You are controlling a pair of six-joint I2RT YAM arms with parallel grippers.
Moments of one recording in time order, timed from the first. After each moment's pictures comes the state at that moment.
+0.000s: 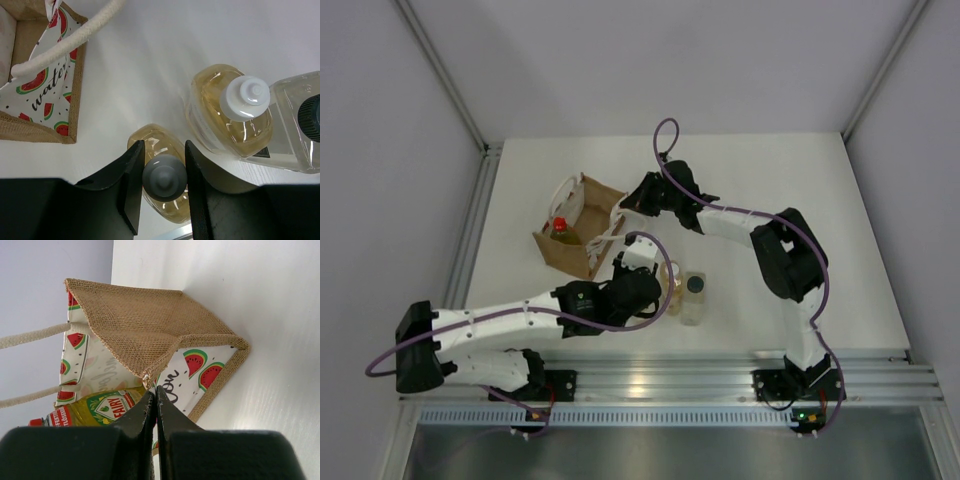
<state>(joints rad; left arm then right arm) -1.24 1.19 0.92 -0.46 -0.74 -0.54 0.63 2.07 1.44 0.22 -0.29 0.96</state>
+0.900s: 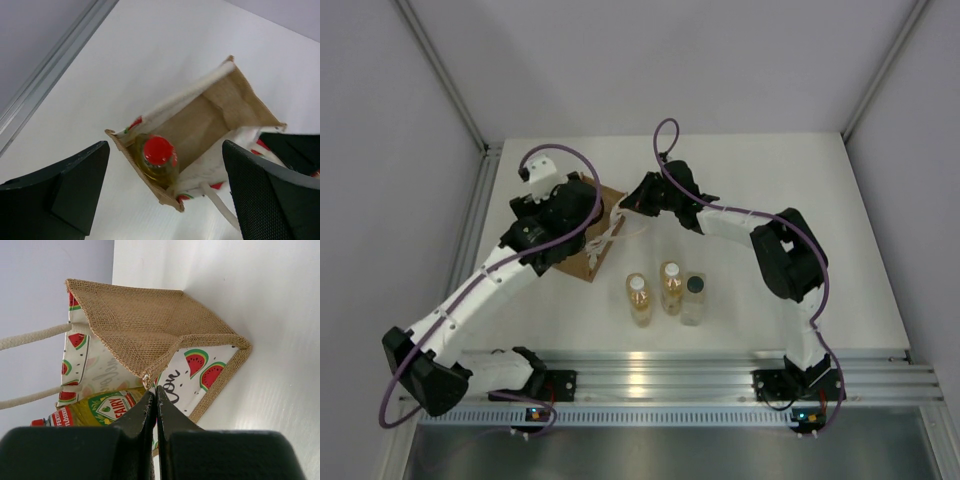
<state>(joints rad) -0.70 1.20 1.24 -0.73 -0.97 -0.72 0.63 2.07 1.44 0.22 -0.29 0.97</state>
